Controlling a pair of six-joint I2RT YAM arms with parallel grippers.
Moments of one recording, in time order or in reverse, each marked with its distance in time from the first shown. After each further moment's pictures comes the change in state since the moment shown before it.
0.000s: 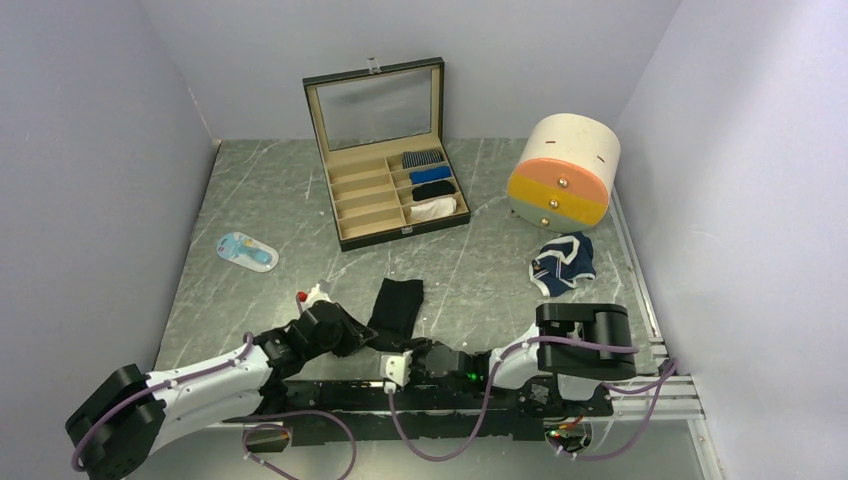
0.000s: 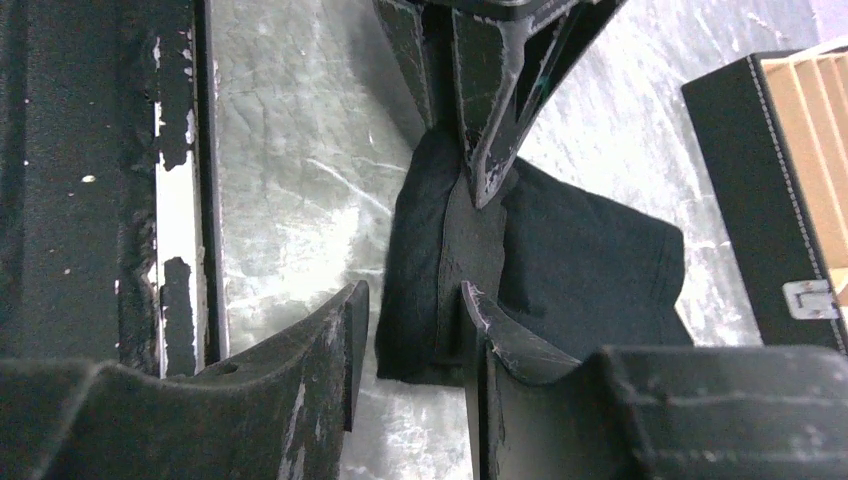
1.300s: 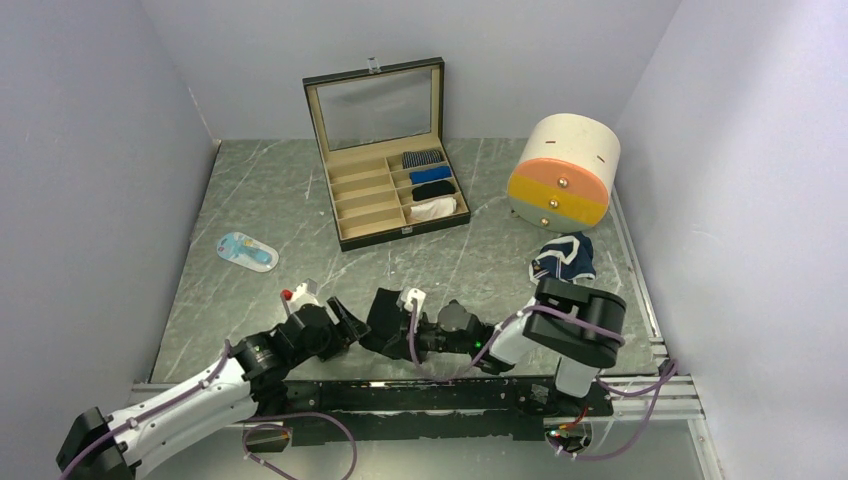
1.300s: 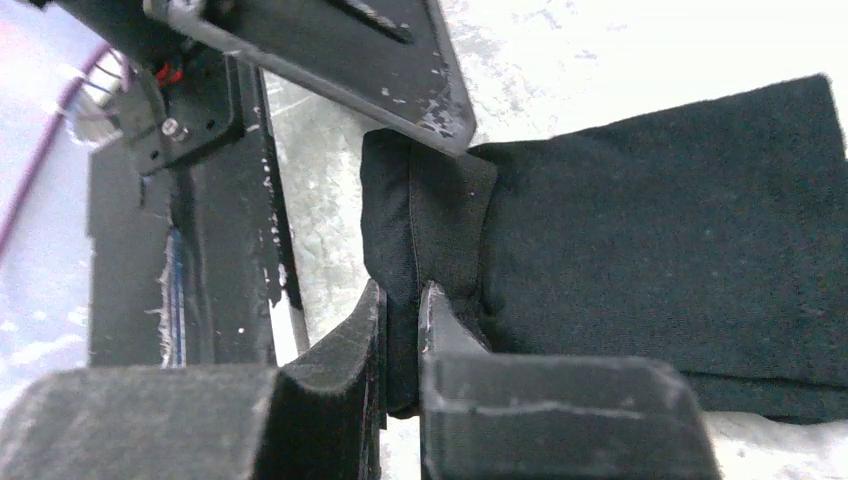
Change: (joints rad) left arm -0.002 -0.280 0.058 -0.354 -0.095 0.104; right arm -0.277 0.032 0.010 0.110 -0.431 0.704
